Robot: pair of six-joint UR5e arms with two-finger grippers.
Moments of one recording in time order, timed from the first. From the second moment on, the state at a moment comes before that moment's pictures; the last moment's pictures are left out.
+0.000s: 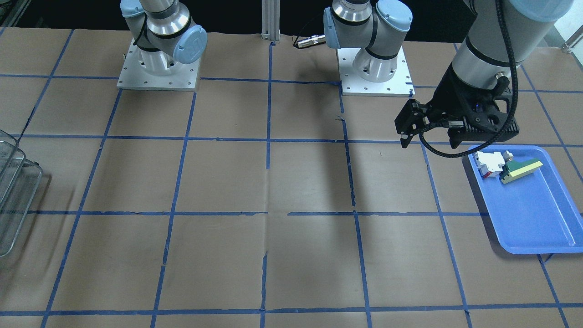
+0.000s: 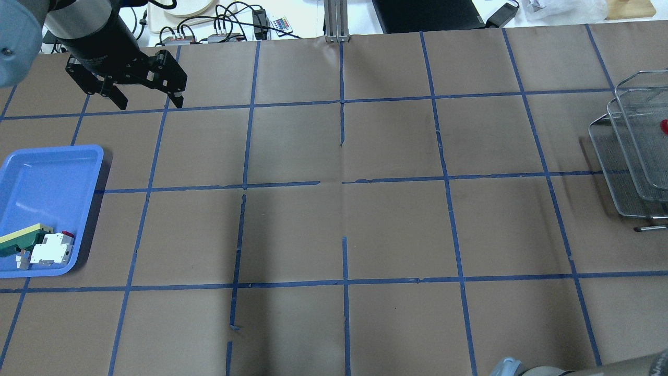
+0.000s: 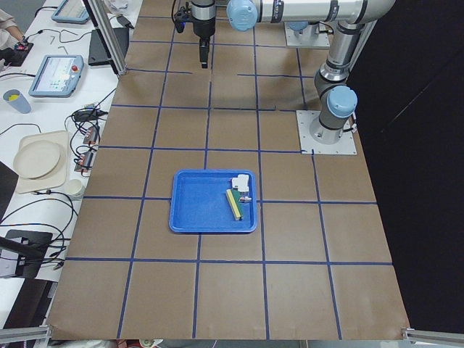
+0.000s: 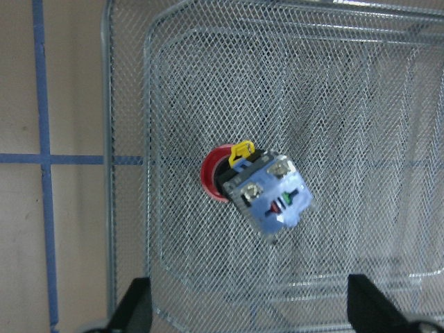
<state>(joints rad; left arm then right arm) -1.48 -1.66 -1.48 -1.54 1.59 0.10 0.92 -1.40 1.61 -1.87 -1.70 -0.70</state>
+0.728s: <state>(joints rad) -1.48 -1.66 -1.48 -1.54 1.59 0.10 1.16 -1.67 1.61 -1.45 -1.61 -0.31</state>
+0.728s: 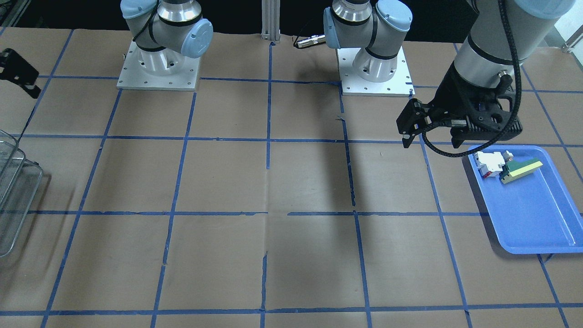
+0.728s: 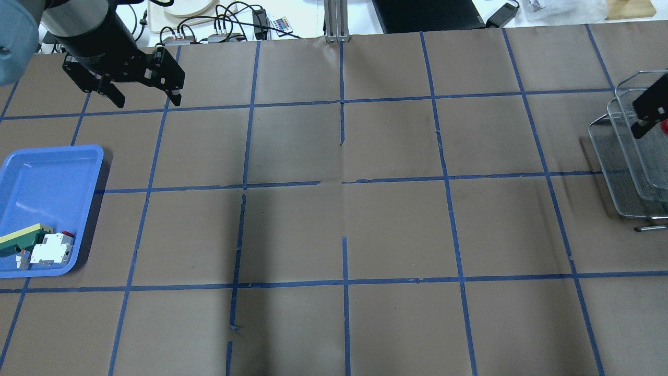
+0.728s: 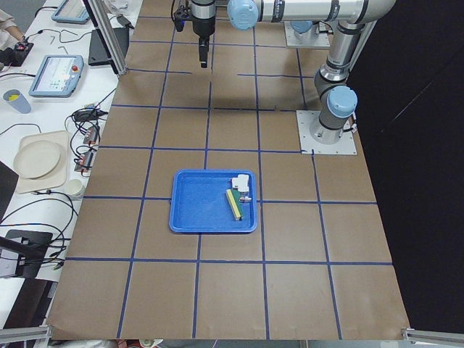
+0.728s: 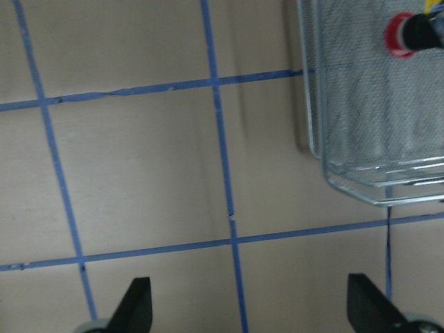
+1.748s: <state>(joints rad) -1.48 -1.70 -1.44 -1.57 1.58 0.09 1.64 -1.70 1.64 -1.41 -1.60 0.12</state>
